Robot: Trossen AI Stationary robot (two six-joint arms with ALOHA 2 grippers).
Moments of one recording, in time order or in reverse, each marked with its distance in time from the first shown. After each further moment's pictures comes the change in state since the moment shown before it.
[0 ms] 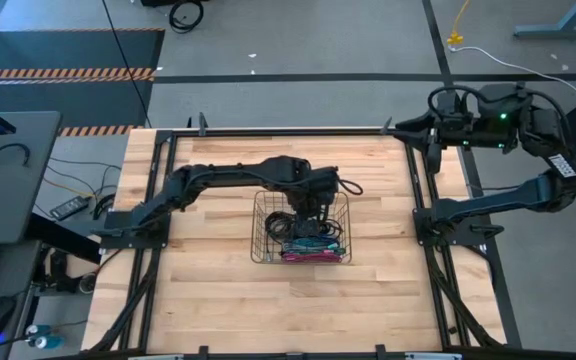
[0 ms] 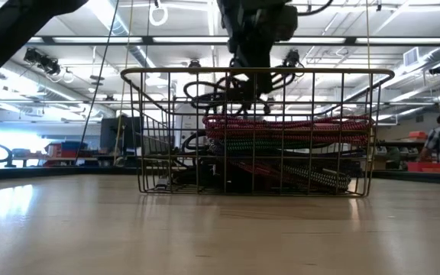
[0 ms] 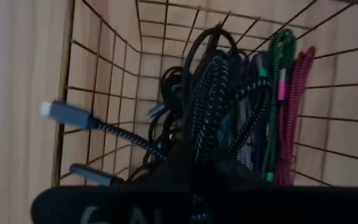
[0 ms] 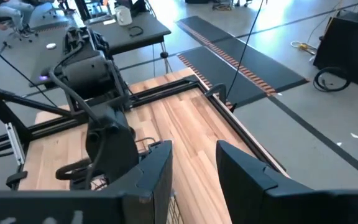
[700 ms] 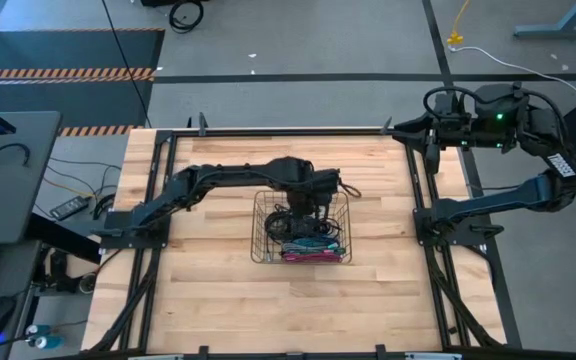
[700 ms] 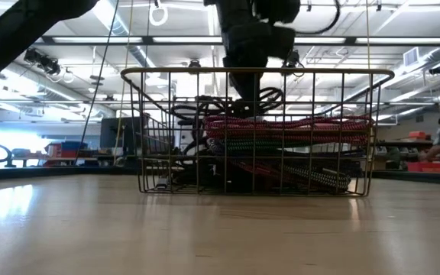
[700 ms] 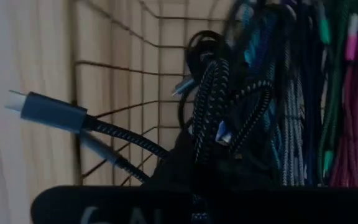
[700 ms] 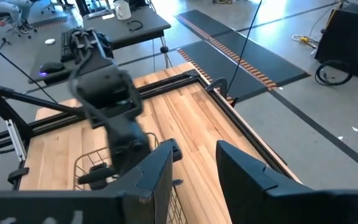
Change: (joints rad) left arm 0.017 0.055 0.000 -0.065 -0.044 0.122; right arm 0.000 0.007 0.000 -0.016 -0.003 0.012
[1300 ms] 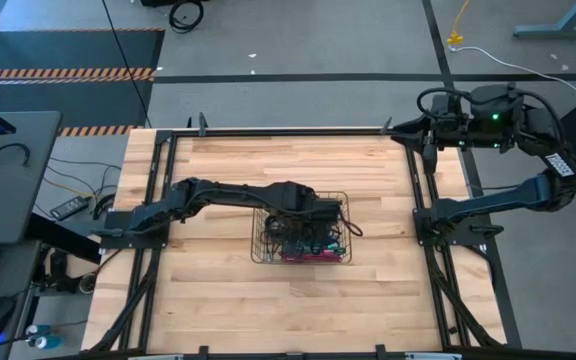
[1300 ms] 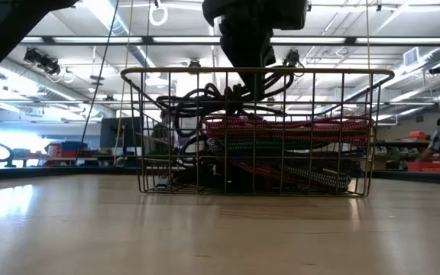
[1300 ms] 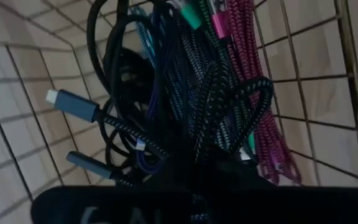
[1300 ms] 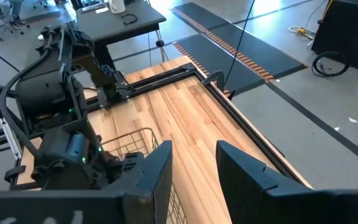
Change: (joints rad) left arm -0.140 -0.011 0.000 -0.014 -0.018 0.168; right arm 0.000 0.009 0.000 -0.020 0.012 0.019
